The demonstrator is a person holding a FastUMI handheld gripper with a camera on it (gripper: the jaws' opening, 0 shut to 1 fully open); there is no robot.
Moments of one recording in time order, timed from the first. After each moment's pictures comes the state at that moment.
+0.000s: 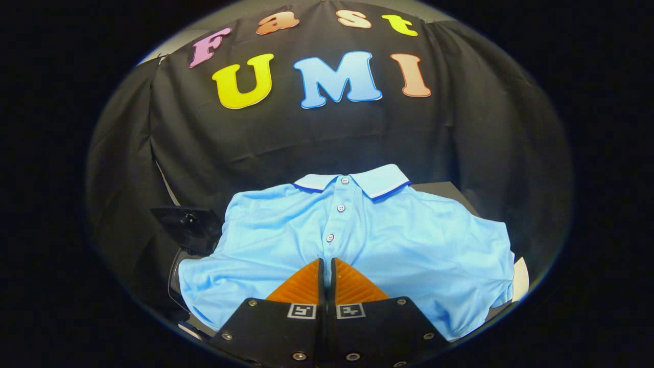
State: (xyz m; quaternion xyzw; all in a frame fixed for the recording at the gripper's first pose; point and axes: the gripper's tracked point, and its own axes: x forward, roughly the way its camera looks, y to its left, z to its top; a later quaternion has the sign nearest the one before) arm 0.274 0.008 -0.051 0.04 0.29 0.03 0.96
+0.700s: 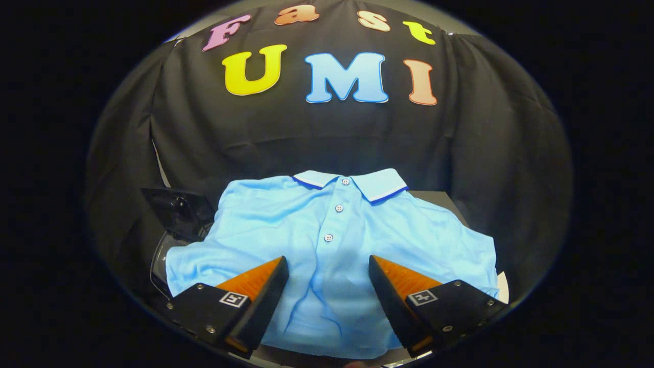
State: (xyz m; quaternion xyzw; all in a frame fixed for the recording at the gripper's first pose) arm 0.274 0.003 -0.068 -0.02 0.30 0.02 0.95
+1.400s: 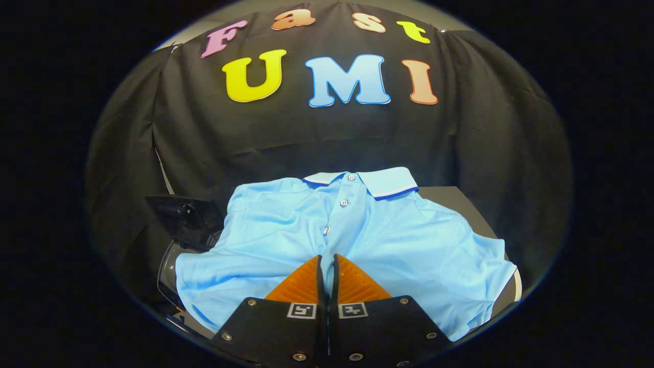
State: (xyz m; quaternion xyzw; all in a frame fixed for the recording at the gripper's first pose) arm 0.280 0.025 -0.068 0.01 0.29 0.02 0.96
